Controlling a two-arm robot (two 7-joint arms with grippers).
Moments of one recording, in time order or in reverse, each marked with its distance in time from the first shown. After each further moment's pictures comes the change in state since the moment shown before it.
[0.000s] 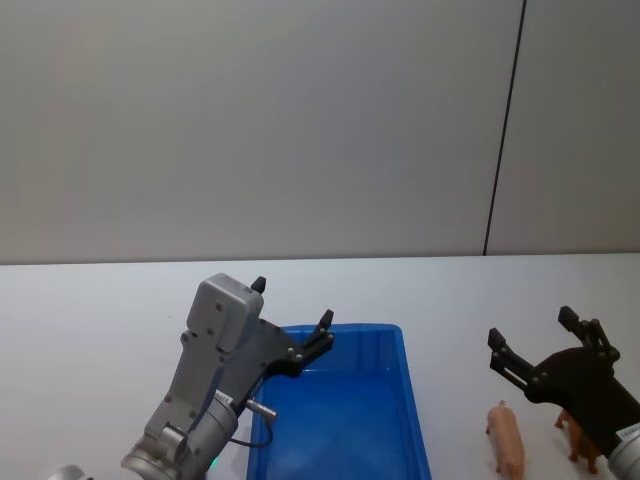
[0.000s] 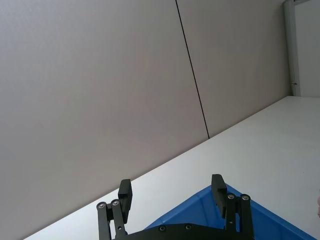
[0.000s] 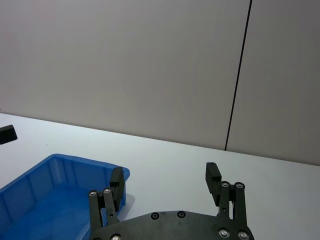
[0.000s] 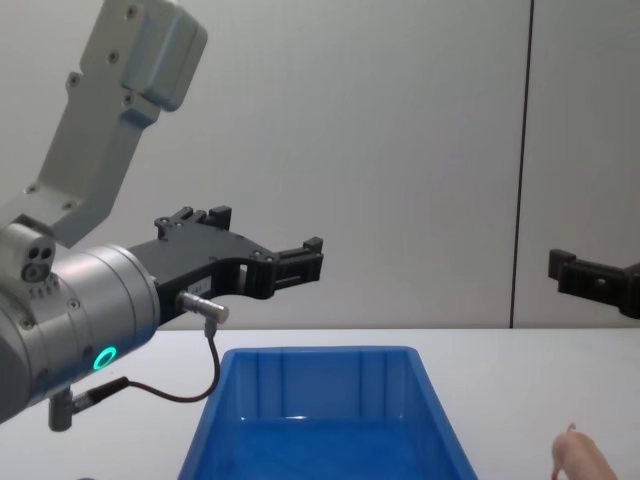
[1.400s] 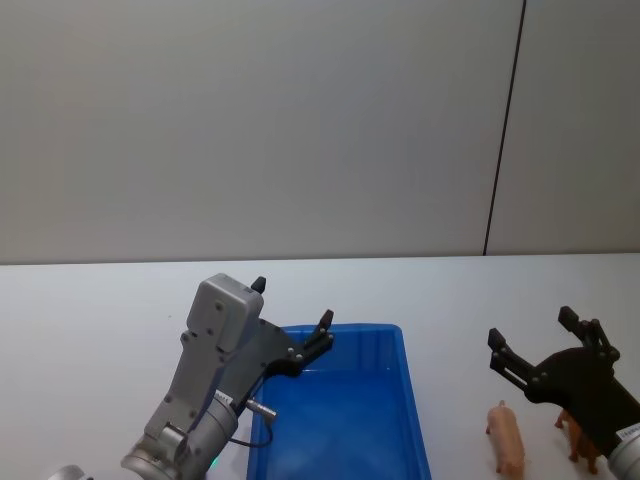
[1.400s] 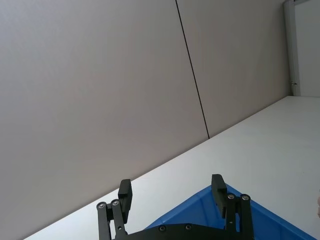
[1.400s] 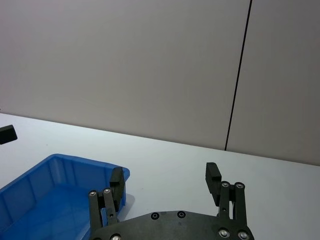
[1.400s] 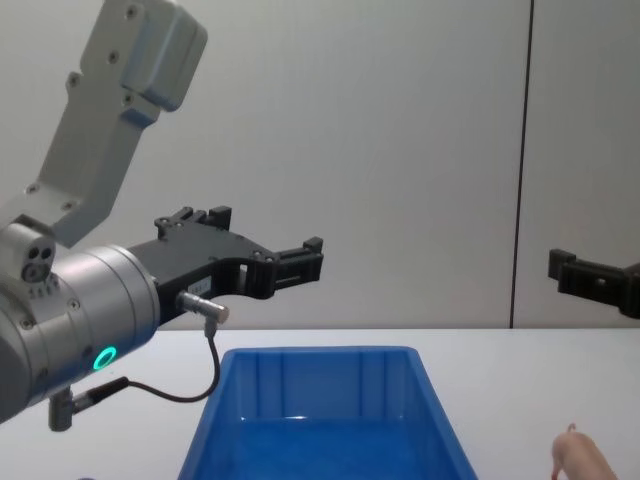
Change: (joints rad) left arm 0.000 0.000 0.000 0.000 0.000 0.000 0.000; right arm 0.000 0.000 0.000 0.000 0.000 0.000 0.000
